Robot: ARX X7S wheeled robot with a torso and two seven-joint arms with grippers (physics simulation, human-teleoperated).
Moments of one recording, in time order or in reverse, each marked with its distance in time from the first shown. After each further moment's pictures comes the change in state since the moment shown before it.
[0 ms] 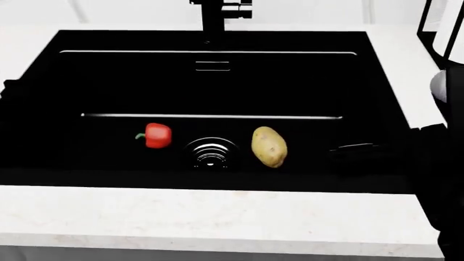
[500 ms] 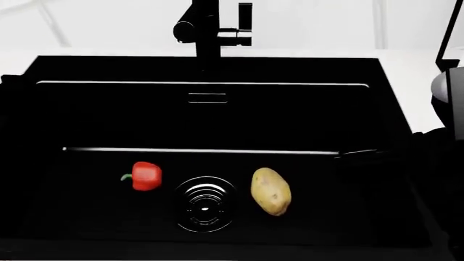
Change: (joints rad) left arm -0.091 -0.030 0.039 -0.099 -0.007 -0.068 0.010; right arm 0.040 0.034 0.002 0.031 0.052 0.094 -0.002
